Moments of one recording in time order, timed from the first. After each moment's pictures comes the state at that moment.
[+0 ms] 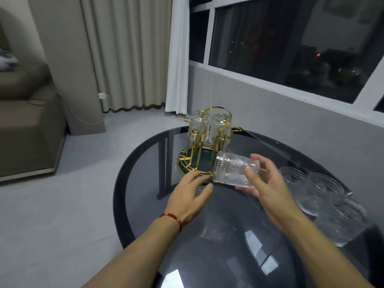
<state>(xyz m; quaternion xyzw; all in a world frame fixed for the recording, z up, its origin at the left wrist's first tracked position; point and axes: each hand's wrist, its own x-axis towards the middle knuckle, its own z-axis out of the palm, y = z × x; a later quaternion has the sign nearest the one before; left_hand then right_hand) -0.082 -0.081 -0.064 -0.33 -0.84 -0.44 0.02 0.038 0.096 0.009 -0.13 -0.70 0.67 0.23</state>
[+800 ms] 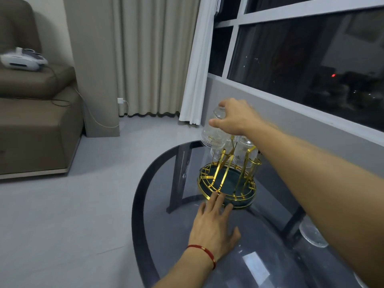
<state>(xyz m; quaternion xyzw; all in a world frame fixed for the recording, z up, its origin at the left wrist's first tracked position) -0.093 -0.071 -0.092 -0.37 -0.90 -0.23 0.10 -0.178 0.025 0.163 -0.08 -0.98 0.09 0.15</state>
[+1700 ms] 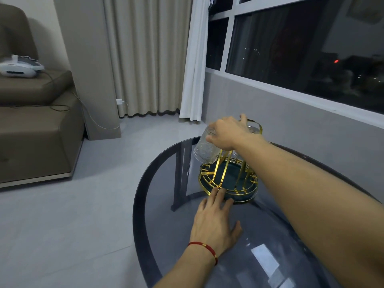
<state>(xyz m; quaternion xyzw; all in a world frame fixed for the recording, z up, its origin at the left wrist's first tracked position) -0.095 -0.071 -0.093 -0.37 -0.89 -0.23 0.11 -0.194 0.038 0.106 -0.07 -0.99 -0.07 0.08</state>
